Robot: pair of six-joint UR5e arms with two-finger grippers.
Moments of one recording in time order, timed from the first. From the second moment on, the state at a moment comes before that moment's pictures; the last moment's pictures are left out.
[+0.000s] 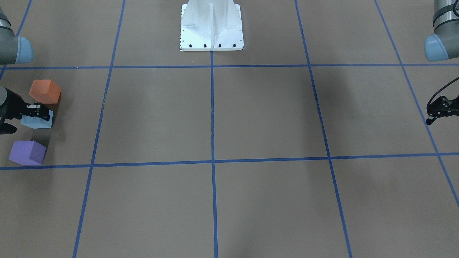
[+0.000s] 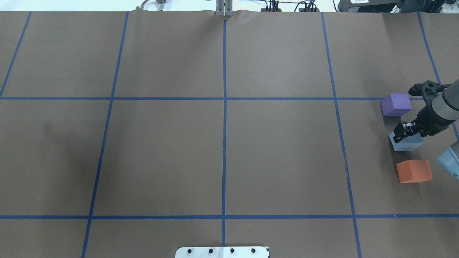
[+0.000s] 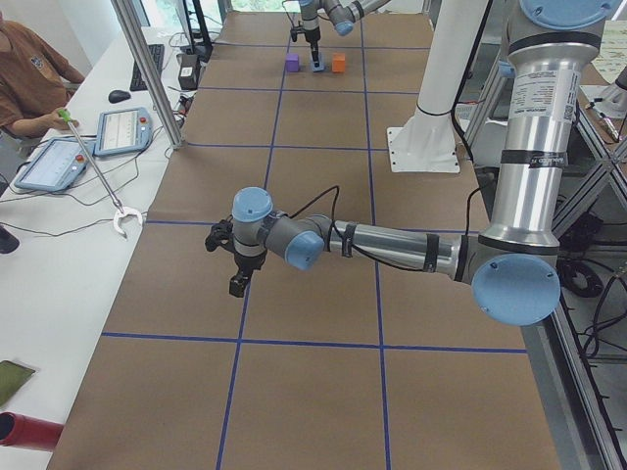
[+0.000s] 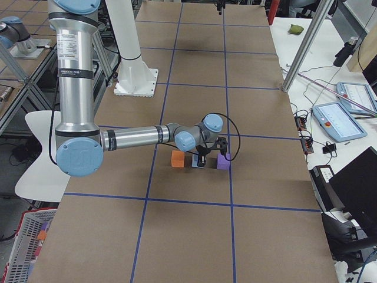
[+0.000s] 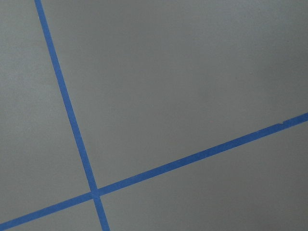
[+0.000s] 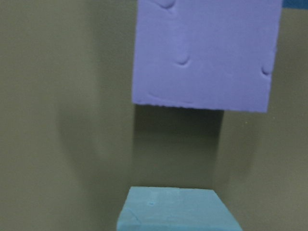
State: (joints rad) left arm -1.29 -1.64 -1.60 -1.95 -2.20 -0.15; right arm 1.00 -1.58 1.63 -1.27 2.29 0.60
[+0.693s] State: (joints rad) left arm -1.29 -1.64 -1.59 -1.95 -2.20 -0.16; right arm 1.02 -1.59 1.70 -1.29 2.25 0.61
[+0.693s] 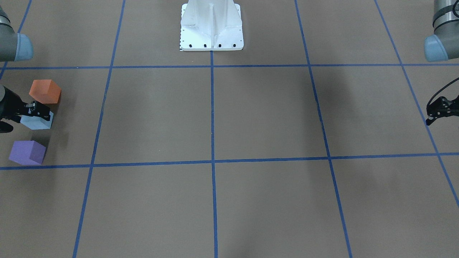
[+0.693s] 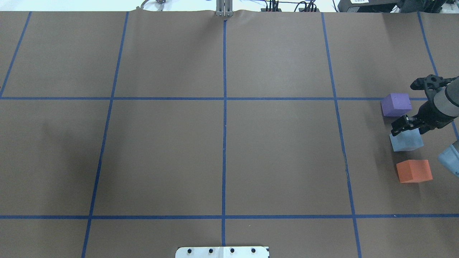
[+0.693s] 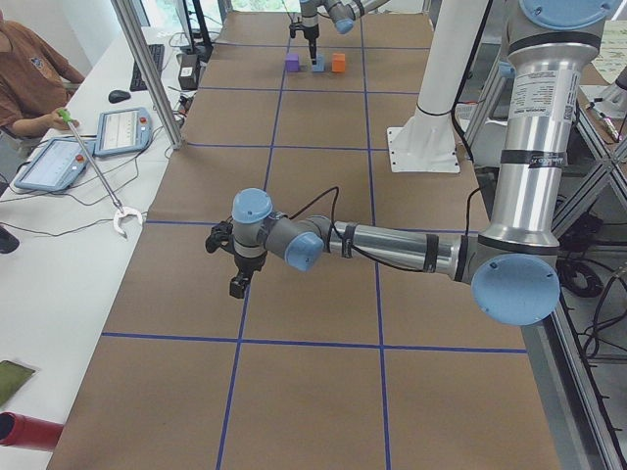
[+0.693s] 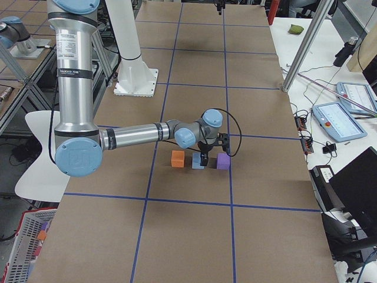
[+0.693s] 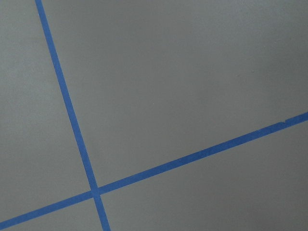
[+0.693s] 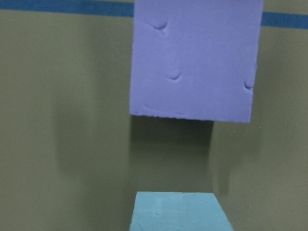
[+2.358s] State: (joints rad) left arm -1.59 -1.48 -1.60 -1.89 -2.36 0.18; right arm 1.62 -1.78 1.83 -1.67 2.37 -0.20
